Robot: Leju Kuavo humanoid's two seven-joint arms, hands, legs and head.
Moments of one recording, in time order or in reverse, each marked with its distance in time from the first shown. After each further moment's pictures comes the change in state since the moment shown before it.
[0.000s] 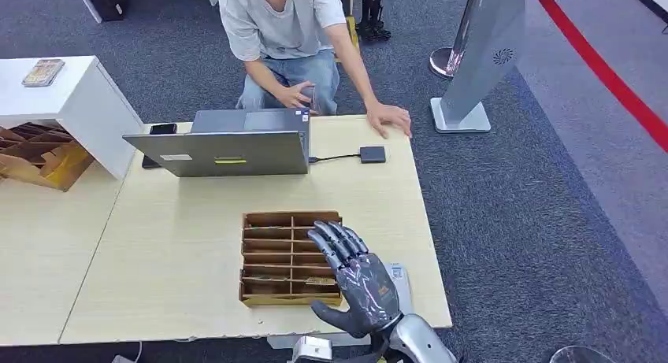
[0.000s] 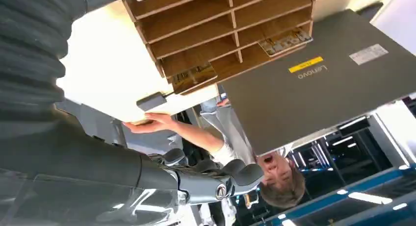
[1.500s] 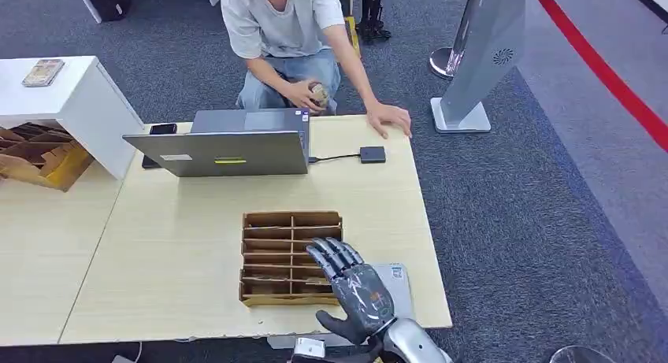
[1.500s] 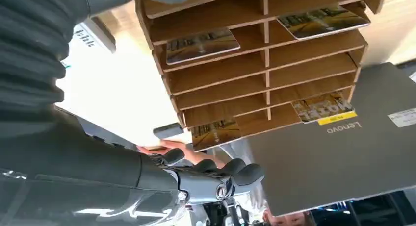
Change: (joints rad) left arm 0.000 -0.003 0.000 0.000 -0.017 0.003 0.000; right arm -0.010 -0.005 0.008 0.112 0.034 0.047 0.039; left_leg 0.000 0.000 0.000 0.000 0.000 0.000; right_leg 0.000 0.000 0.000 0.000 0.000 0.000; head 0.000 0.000
